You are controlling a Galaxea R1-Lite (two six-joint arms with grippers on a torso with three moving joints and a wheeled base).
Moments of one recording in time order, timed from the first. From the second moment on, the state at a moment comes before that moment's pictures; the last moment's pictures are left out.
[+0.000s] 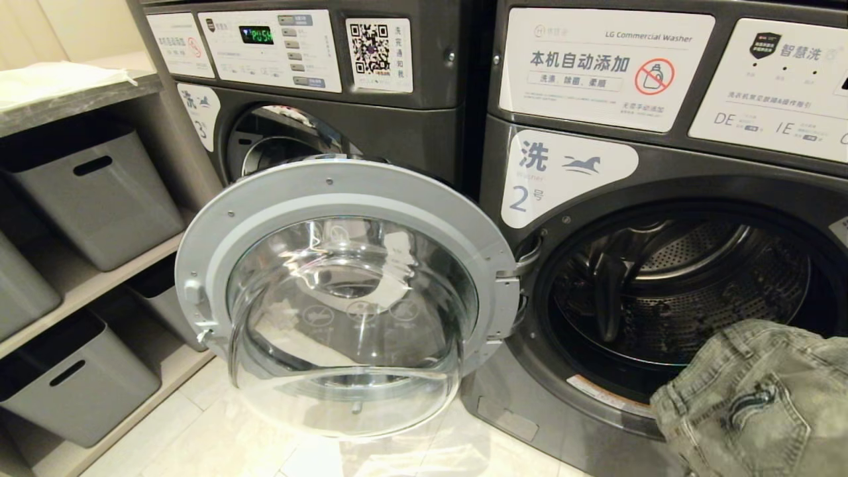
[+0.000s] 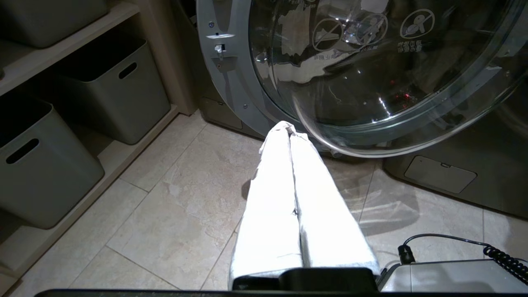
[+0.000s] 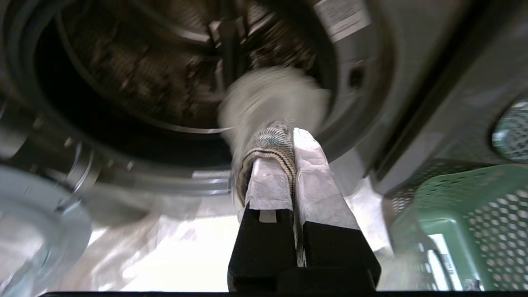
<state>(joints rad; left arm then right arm) -0.01 0.00 0.00 0.00 -0.02 0.07 0.15 0.73 -0.70 0.30 -0.59 0.47</state>
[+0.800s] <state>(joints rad) -0.01 0.00 0.00 0.00 -0.01 0.07 0.06 0.62 -0.85 0.60 -0.68 0.46</state>
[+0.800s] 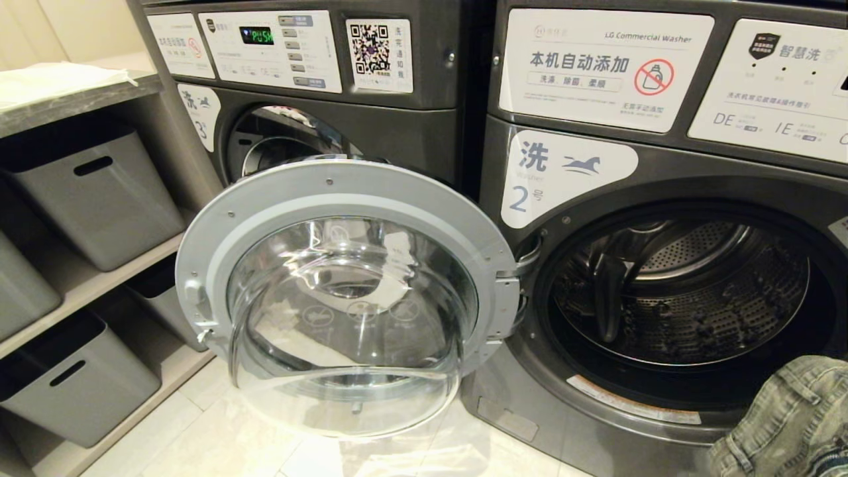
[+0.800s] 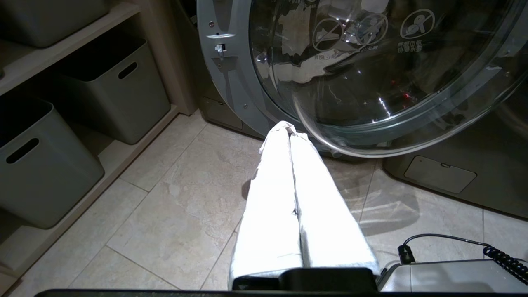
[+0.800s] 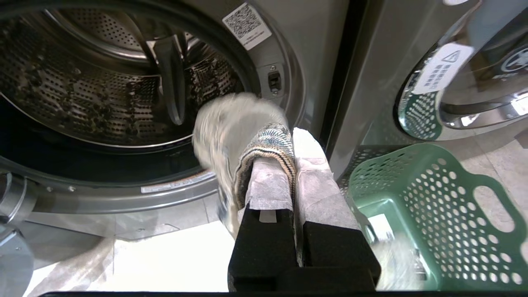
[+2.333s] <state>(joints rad) -0.01 0.00 0.00 0.00 -0.01 0.05 0.07 0.63 -0.84 0.65 -0.65 0.32</state>
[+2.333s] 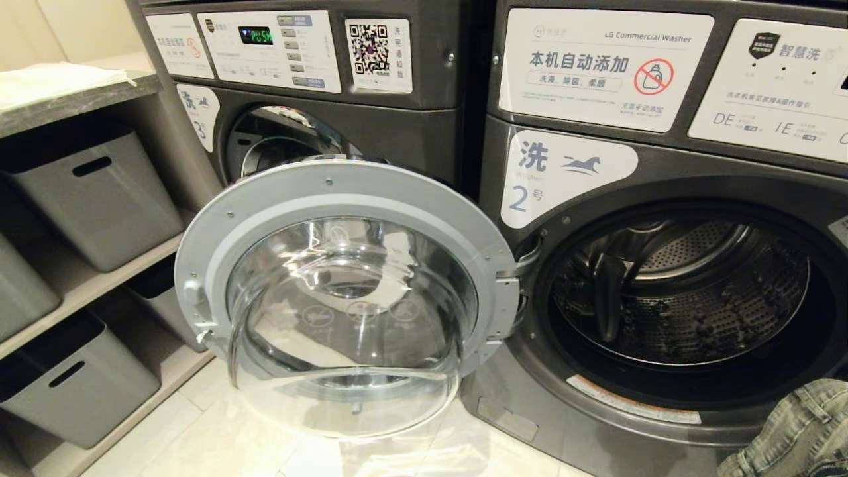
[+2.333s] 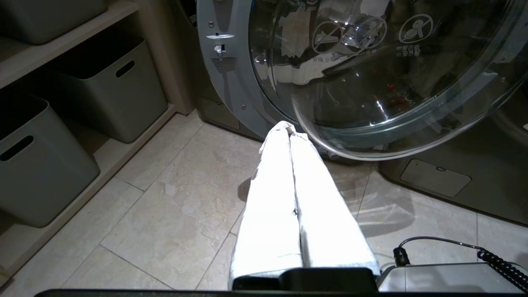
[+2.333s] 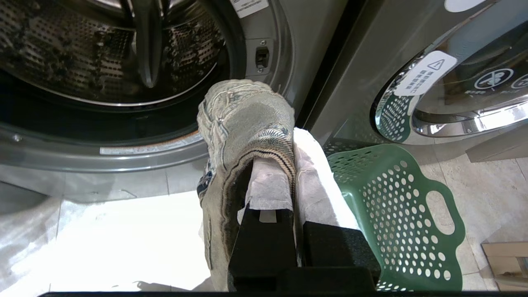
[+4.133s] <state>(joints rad) -0.01 0.00 0.00 0.00 -0.01 0.05 0.05 0.72 -0.82 0.59 -0.67 0.32</state>
